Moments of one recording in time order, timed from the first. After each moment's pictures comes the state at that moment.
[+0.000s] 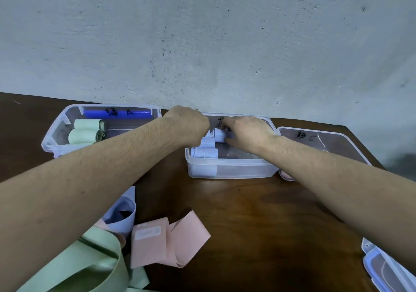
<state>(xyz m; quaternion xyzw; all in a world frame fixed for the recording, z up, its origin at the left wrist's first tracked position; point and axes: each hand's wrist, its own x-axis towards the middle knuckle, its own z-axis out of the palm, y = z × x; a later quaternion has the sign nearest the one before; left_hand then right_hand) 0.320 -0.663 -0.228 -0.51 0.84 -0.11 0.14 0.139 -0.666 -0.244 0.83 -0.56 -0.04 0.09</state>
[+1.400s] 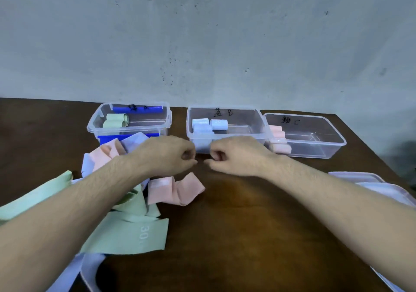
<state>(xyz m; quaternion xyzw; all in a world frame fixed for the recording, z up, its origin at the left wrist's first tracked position) 0.352 -0.498 -0.221 -0.55 0.83 0.05 -0.01 0.141 -0.514 -0.231 0.89 -0.45 0.06 -0.03</state>
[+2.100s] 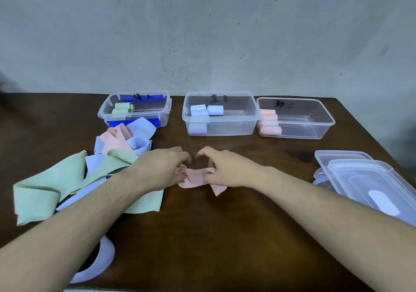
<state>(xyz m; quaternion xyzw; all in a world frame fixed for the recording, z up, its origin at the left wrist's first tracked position) 0.332 -0.421 -0.241 -0.56 0.82 0.06 0.04 0.130 -0.448 -0.255 0.85 -0.45 0.02 -0.26</state>
